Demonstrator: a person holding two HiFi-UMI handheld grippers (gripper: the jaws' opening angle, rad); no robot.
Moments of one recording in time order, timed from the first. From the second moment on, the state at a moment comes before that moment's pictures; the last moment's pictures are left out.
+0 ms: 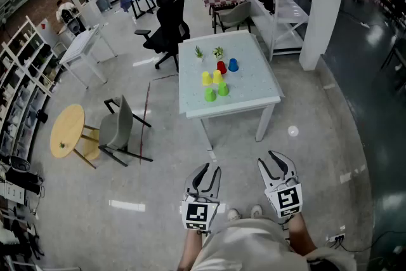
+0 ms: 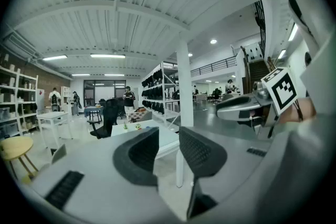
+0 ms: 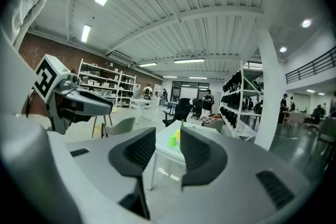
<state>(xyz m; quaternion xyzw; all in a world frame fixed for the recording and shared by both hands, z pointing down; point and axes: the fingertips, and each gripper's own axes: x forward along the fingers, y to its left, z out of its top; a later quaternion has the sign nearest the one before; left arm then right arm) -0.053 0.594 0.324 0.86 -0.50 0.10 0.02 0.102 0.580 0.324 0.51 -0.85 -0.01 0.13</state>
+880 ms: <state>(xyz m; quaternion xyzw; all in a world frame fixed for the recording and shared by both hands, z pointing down) -0.054 0.537 0.327 0.86 -0.50 0.09 0.01 0.073 0.532 0.328 0.49 -0.86 -0.02 0.12</state>
